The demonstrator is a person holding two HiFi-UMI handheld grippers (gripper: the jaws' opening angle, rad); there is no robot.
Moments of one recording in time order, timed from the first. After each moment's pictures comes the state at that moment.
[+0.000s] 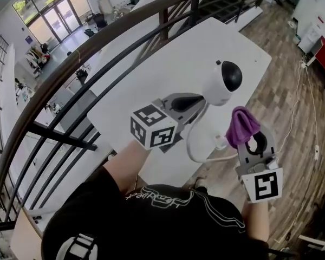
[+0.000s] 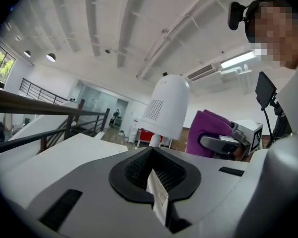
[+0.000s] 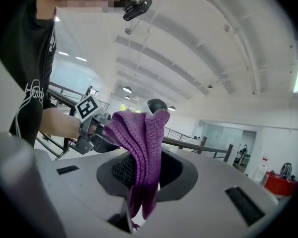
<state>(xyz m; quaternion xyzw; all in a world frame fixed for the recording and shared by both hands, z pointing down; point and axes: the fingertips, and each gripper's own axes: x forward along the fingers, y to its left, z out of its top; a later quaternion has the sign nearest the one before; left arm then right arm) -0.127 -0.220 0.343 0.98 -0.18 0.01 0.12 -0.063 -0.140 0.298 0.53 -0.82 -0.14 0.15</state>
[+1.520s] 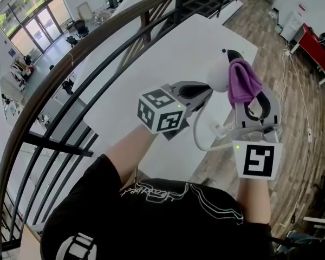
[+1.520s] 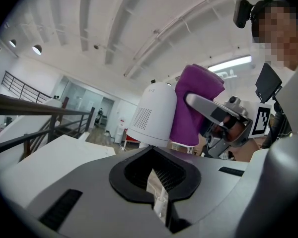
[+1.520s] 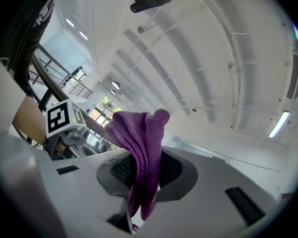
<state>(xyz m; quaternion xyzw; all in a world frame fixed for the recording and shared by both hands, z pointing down) -0.114 -0.202 0.318 0.99 -0.09 0.00 0.11 -0.104 -0.158 0.204 0.62 -0.71 -0.29 0.18</state>
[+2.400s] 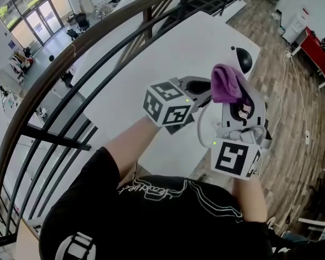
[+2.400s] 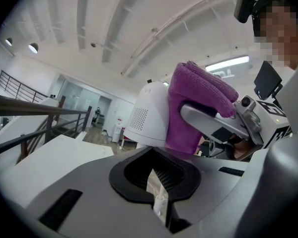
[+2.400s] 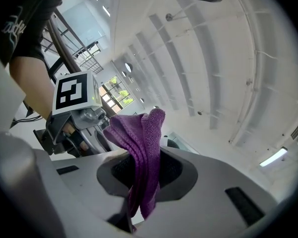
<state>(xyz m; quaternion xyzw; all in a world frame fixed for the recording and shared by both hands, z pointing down) -0.120 -0.201 0.323 0.99 -0.07 0.01 0.11 -0.141 -0.169 0.247 0.61 -0.65 -0.33 0.32</state>
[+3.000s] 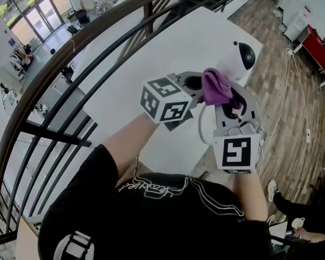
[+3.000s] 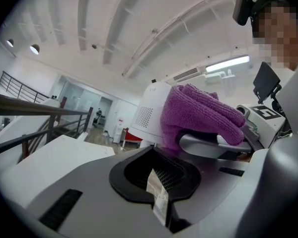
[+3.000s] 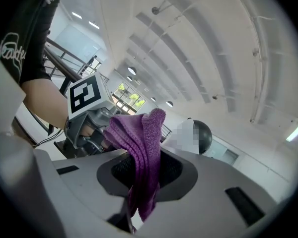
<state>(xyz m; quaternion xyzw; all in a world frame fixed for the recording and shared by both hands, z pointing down) -0.126 -0.201 0.328 0.99 -0.07 0.00 0.11 -0.156 -0.172 0.290 0.56 -0.74 -0.23 0.30</state>
